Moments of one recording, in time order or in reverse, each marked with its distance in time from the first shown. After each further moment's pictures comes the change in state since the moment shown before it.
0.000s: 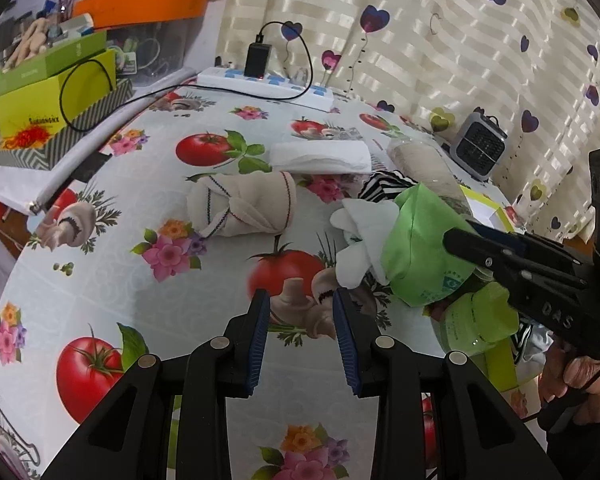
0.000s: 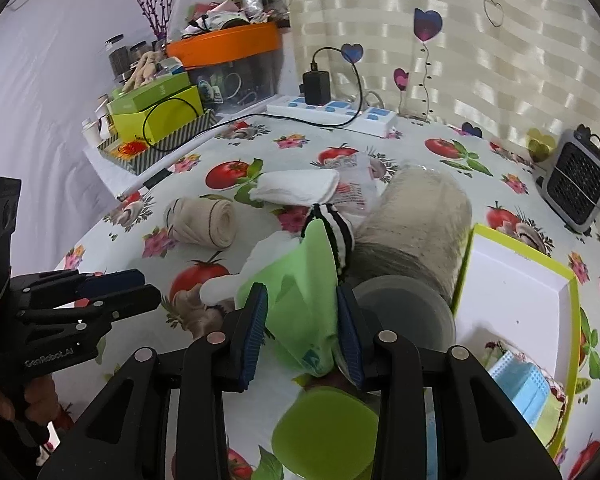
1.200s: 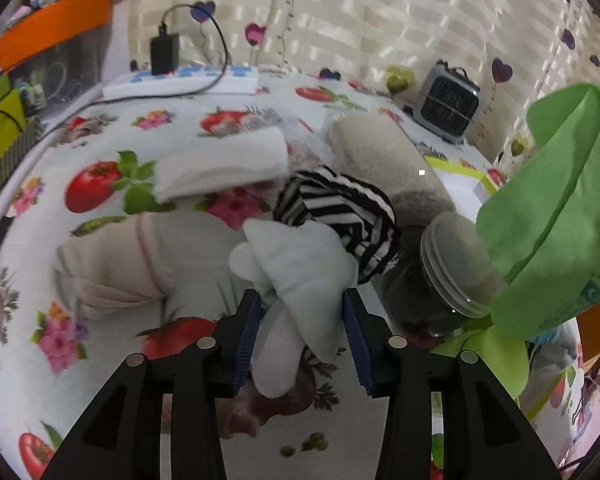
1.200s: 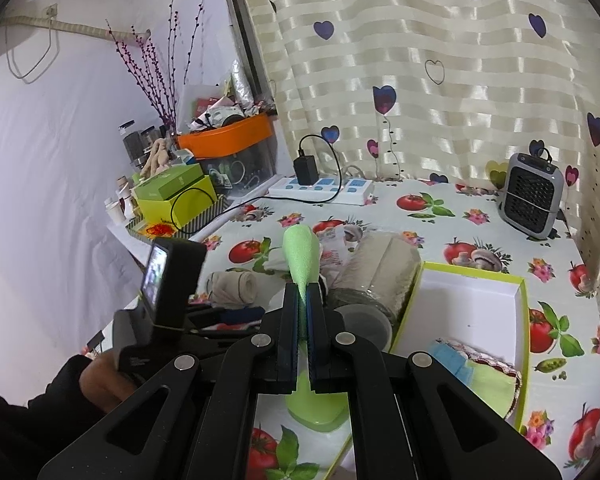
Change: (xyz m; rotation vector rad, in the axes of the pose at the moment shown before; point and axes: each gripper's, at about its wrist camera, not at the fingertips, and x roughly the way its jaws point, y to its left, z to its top) left arm 0.074 -0.065 0.032 0.180 0.083 -0.075; right arm -0.105 -0.018 -0.005 0.115 -0.252 0.055
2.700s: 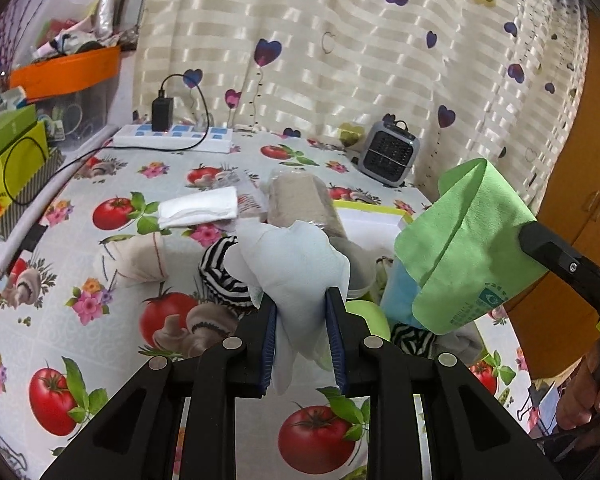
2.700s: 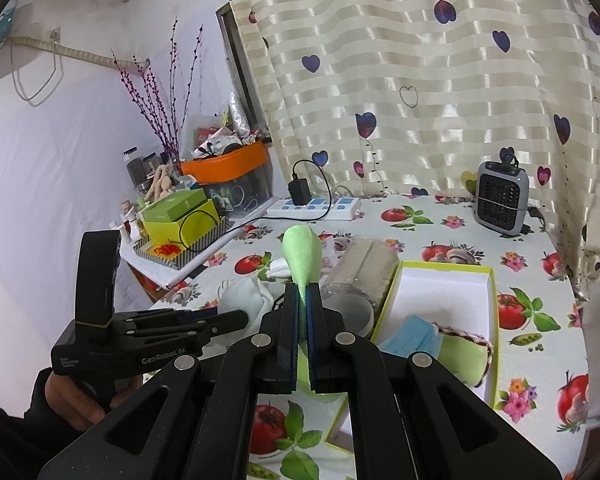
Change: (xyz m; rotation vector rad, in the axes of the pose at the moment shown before) left arm -0.118 -0.044 -0.030 -0.010 -0.182 -0.080; right arm -0.065 0.001 -0.020 0.042 -0.090 -0.016
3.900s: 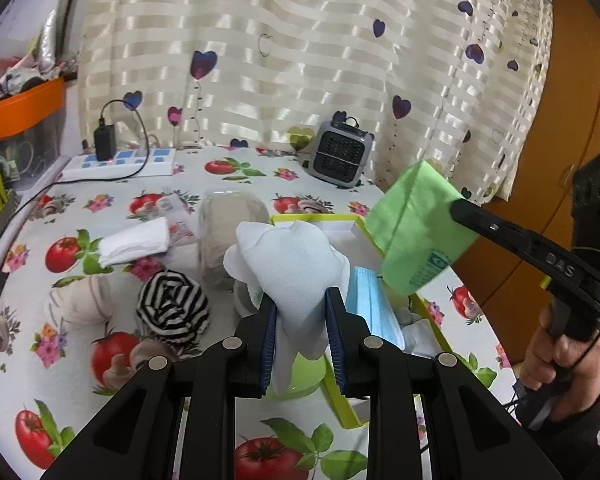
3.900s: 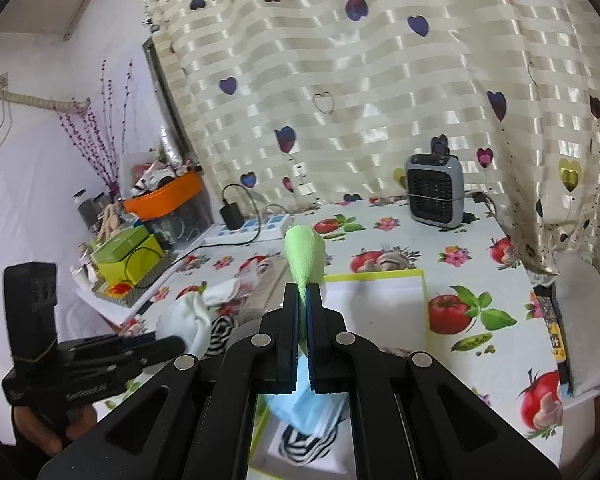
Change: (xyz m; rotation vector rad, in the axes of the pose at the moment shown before) left arm 0.020 -0.052 0.020 0.111 -0.002 -0.097; right arm -0.008 -0.076 0.009 0.146 -0.058 -0.136
